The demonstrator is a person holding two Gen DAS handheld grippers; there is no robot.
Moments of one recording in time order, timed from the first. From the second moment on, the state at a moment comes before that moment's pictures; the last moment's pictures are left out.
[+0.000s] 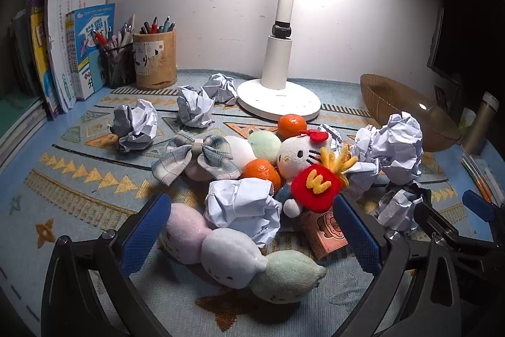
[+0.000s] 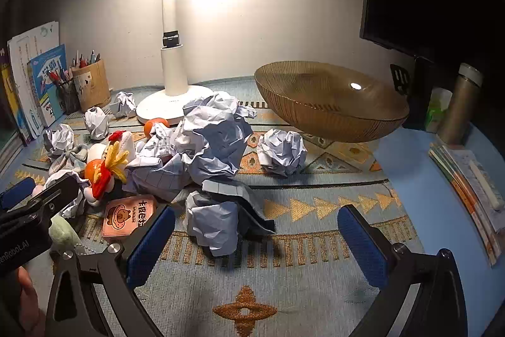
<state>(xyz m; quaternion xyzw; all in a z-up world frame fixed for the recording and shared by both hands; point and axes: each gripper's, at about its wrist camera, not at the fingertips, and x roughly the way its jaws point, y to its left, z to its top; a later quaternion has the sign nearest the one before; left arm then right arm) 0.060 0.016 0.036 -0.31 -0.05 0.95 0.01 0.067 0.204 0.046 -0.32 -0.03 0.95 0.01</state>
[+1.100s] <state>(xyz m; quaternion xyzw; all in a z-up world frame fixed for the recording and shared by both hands) 0.057 0.019 0.038 -0.31 -0.04 0.95 0.00 0.064 0.206 0.045 -0.33 -0.03 0.94 0.02</state>
